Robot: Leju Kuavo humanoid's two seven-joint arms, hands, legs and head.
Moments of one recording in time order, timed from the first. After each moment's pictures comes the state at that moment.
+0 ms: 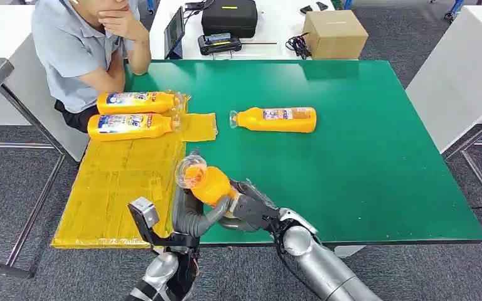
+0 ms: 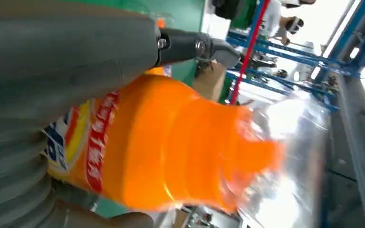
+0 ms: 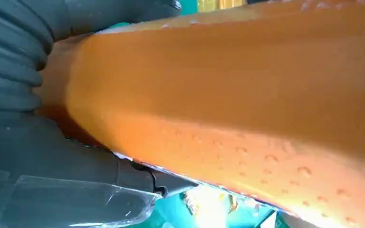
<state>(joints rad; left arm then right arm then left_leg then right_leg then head) -0.20 -0.28 -0.52 -1.11 0.37 0.24 -0.62 -0.35 0.00 0.64 -1.10 0.20 0.17 -0.41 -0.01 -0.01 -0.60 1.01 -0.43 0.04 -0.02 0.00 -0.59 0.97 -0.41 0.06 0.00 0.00</state>
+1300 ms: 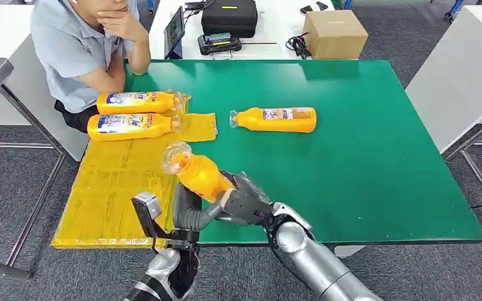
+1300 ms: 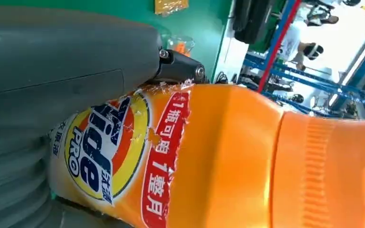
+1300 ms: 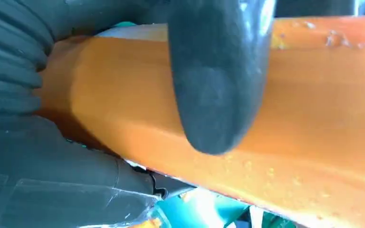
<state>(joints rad) -0.22 -0.31 -0.45 -1.03 0.42 0.25 -0.60 -0.38 0.03 0.66 -1.10 0.26 0.09 -0.38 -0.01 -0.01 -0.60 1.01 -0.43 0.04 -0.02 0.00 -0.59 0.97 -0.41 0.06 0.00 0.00</state>
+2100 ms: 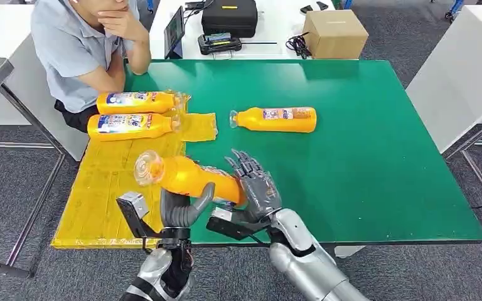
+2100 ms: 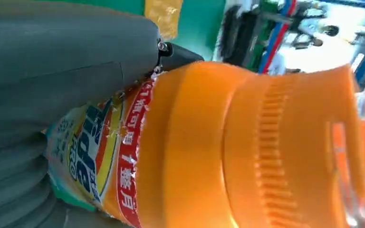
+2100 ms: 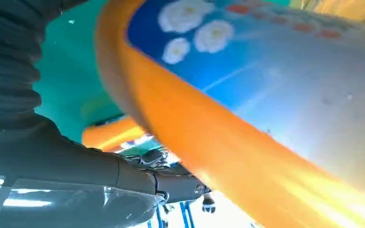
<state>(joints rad) -0.18 -0.30 -0.42 -1.14 0.30 0.43 -0.59 -0.32 0.02 0.68 -1.07 0.85 -0.43 -0.20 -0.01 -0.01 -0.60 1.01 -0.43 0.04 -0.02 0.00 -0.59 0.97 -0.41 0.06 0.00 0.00</state>
